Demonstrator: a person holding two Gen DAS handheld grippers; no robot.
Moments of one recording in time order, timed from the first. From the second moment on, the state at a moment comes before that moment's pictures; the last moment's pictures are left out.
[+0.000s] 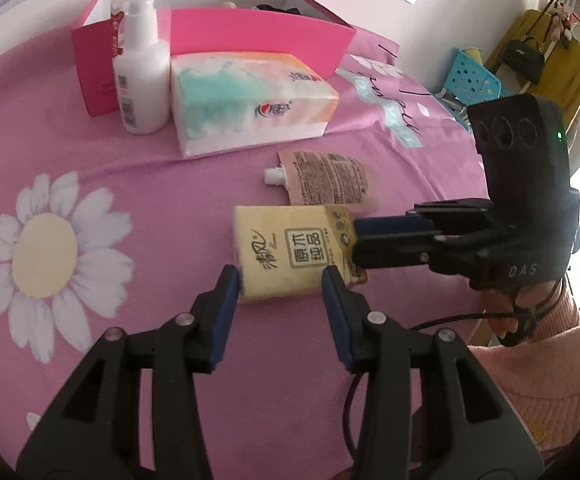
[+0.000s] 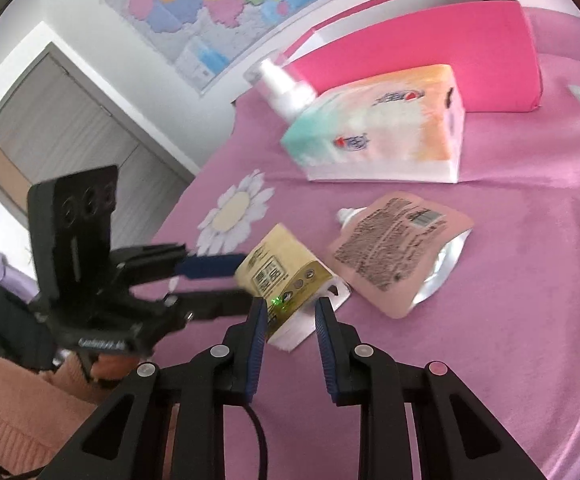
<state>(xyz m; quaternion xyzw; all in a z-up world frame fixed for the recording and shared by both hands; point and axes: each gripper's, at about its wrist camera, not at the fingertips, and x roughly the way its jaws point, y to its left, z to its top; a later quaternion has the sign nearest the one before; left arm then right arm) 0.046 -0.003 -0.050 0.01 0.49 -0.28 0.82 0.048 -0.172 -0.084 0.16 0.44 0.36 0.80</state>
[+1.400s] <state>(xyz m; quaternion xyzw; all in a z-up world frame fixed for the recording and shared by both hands) 0.028 -0.008 -0.026 0.02 0.45 -0.26 0.86 0.040 -0.163 -0.066 0.13 0.41 0.33 0.84</state>
